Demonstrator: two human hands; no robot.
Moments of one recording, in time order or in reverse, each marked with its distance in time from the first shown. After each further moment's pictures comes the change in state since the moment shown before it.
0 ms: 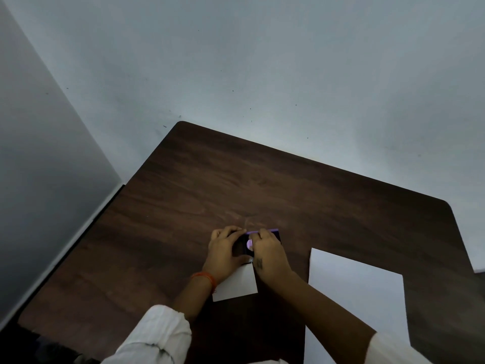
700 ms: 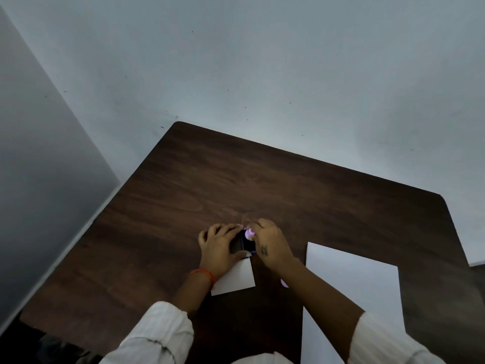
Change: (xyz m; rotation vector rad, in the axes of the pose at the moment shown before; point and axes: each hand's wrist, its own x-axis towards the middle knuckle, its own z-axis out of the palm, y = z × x) left_hand -0.005 -0.003 0.002 0.204 0.070 -0.009; right_hand 0.006 0.014 -0.010 0.048 0.042 -0.075
